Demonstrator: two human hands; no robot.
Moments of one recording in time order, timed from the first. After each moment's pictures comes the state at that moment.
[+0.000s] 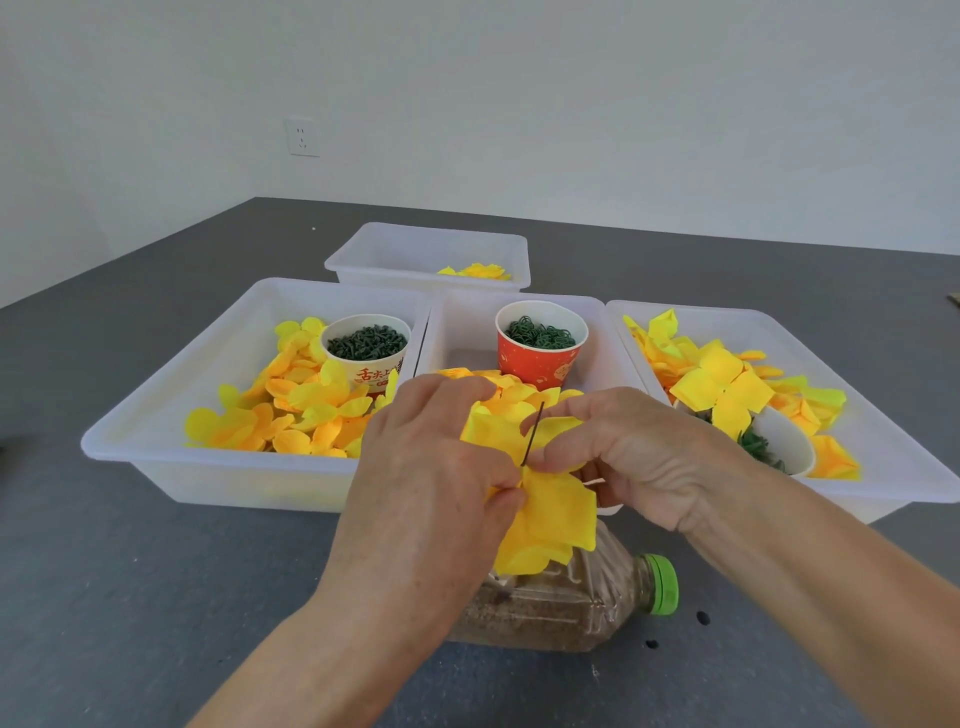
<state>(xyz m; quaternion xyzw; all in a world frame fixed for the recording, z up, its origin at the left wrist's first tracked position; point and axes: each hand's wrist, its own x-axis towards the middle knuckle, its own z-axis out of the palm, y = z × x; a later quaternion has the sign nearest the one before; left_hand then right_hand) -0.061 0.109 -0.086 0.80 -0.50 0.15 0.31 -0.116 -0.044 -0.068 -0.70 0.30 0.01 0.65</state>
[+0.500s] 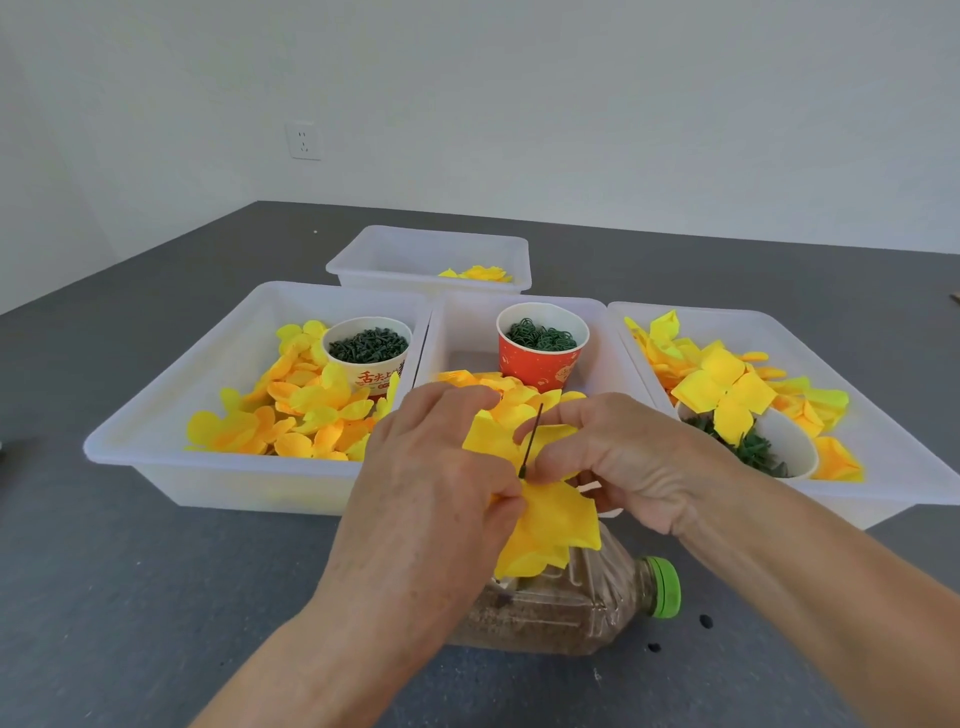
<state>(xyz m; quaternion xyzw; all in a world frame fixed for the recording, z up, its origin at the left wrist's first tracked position) -0.061 0.109 -0.089 0.79 -0.51 0.15 0.30 -0.114 -0.041 -0.071 -0.73 0.30 0.02 0.62</state>
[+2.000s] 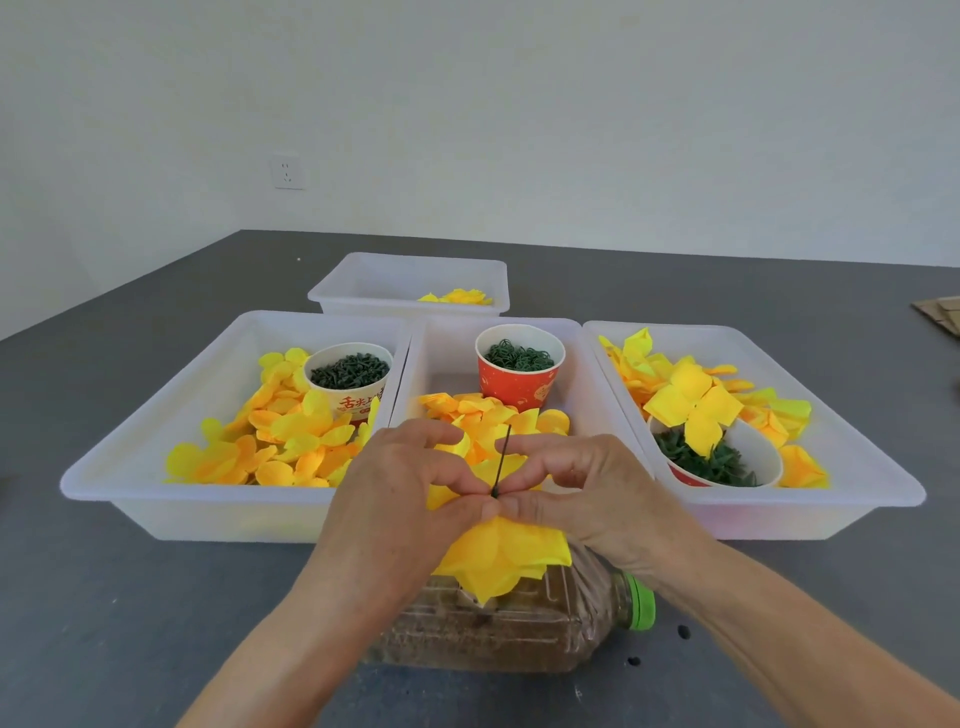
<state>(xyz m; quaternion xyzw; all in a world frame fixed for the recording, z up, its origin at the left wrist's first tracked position) -0.047 0.103 -0.089 0.82 -0.39 -0.04 0.41 -0.138 -0.044 -0.097 -0.82 0.13 -0.13 0.53</state>
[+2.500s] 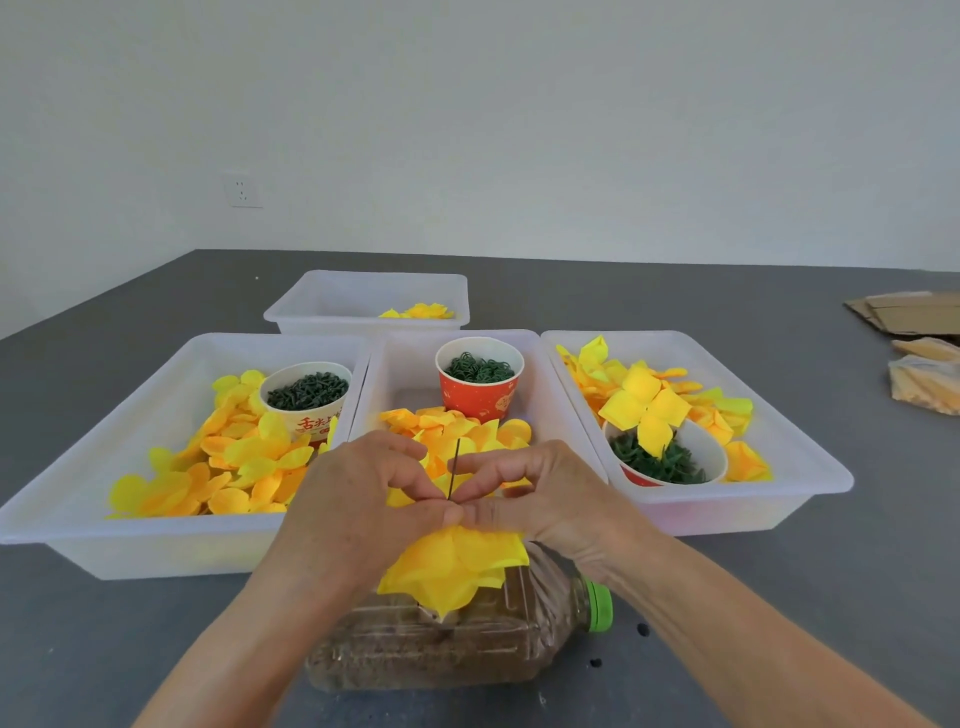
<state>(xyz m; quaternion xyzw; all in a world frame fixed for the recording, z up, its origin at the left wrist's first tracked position) -0.045 0.095 -0.078 0.82 -0.40 -0.07 0.40 -0.137 -0.051 -0.102 -0.77 0.14 -0.11 0.61</state>
